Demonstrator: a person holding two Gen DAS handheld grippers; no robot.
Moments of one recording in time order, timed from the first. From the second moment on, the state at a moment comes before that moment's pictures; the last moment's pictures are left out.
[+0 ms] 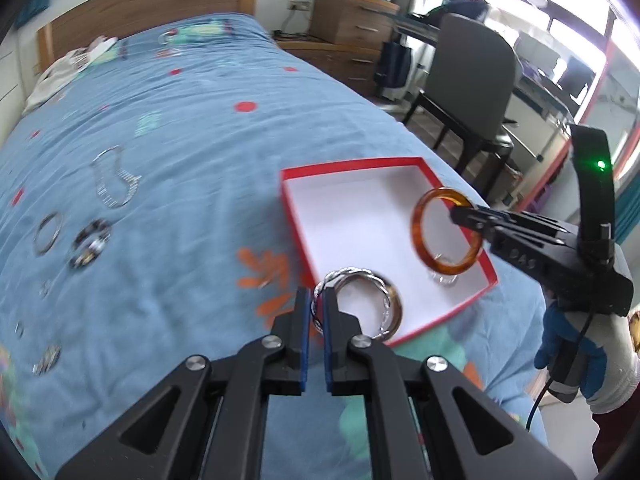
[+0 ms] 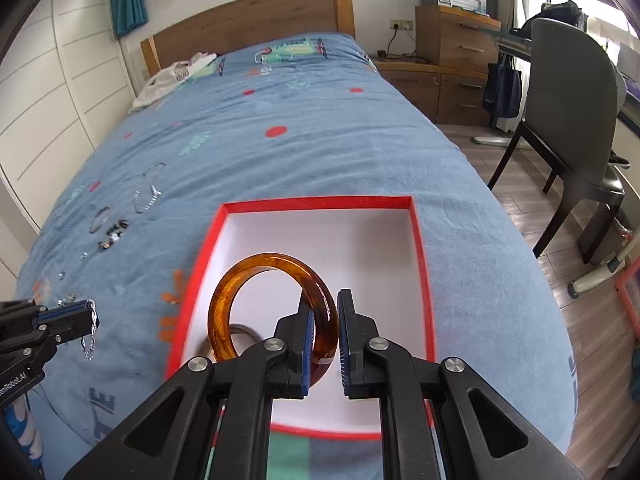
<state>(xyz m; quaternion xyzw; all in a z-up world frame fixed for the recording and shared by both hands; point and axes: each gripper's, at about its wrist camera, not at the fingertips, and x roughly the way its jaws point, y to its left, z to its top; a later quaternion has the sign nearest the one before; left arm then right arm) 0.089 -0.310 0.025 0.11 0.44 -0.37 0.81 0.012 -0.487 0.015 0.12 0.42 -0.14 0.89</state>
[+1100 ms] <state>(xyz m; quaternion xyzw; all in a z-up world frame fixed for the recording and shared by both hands) 0.144 -0.413 -0.066 0.15 0.52 -0.35 0.77 0.065 -0.528 -0.051 0.03 0.52 -0.12 0.85</state>
